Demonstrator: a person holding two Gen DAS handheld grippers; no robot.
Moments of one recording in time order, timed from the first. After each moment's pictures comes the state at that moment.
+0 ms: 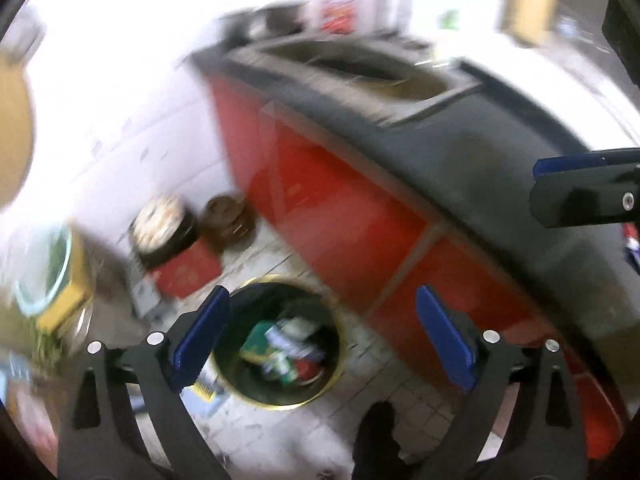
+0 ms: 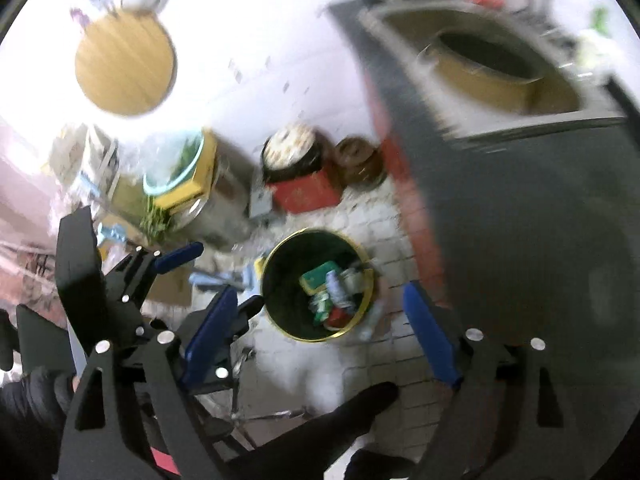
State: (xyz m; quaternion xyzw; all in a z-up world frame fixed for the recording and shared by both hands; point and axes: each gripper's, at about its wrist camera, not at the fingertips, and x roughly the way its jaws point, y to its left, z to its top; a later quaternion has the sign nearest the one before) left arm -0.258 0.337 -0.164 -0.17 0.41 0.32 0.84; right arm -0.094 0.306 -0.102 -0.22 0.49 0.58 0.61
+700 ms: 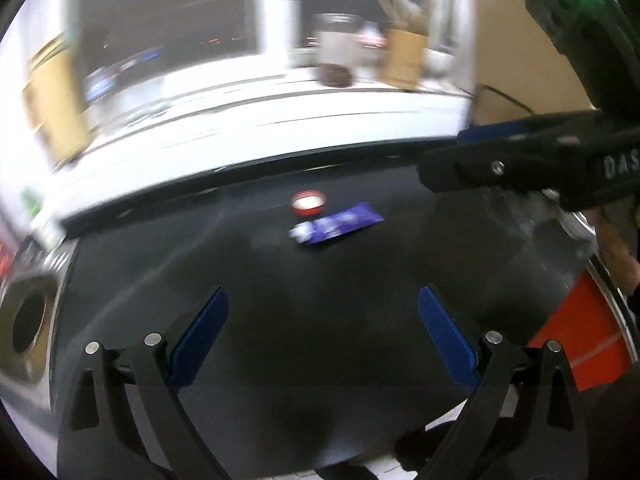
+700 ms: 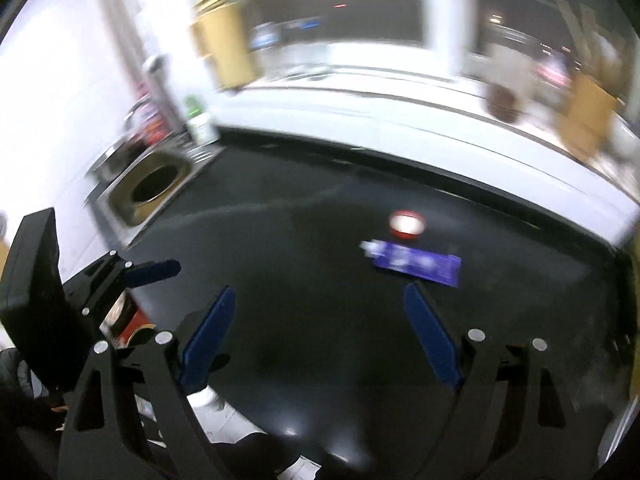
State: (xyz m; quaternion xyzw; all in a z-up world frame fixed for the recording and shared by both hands) left arm -0.028 -0.025 -0.052 0.08 0.37 -0.18 0.91; right arm 0.030 -0.165 0.012 -0.02 0.44 0.21 0.87
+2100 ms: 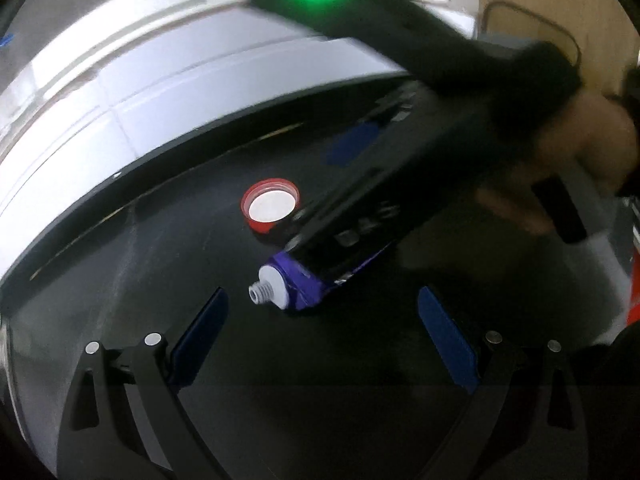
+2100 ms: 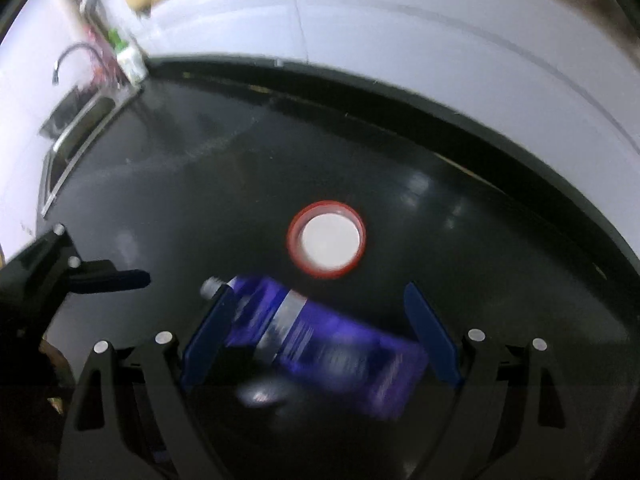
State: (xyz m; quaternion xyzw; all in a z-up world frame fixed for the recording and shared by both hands) left arm 0.158 -0.076 -0.184 0.16 0.43 -0.25 0.85; right arm 0.270 -0.145 -0.192 -0.12 0.54 0.27 0.79
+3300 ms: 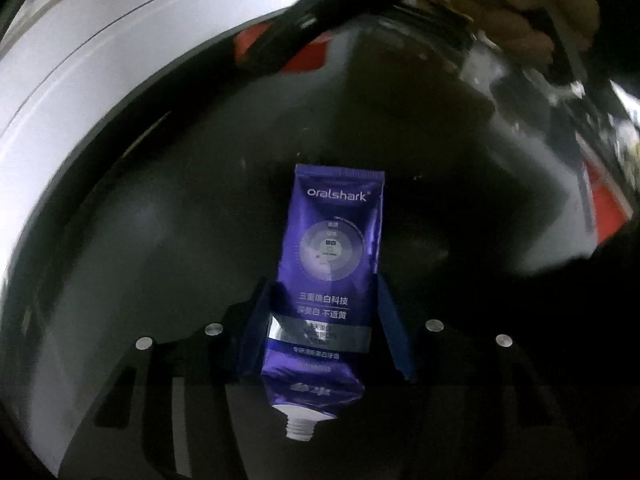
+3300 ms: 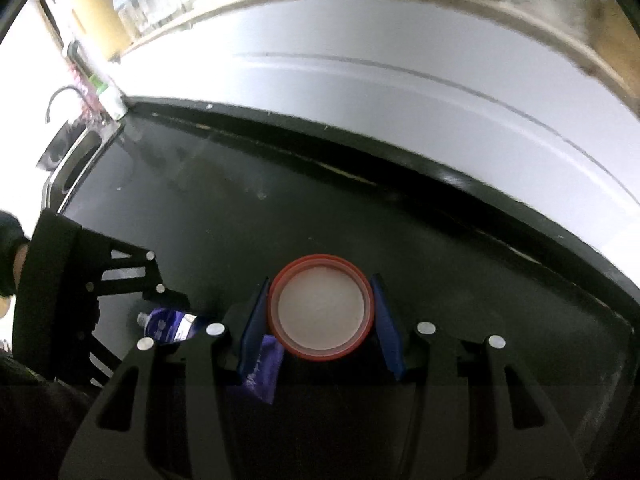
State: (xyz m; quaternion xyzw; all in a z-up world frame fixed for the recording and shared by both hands) left arm 0.189 -0.128 -0.209 0.23 0.49 -0.42 0.73; right arm 0.274 -0.263 -0.138 -0.06 0.51 0.24 0.82
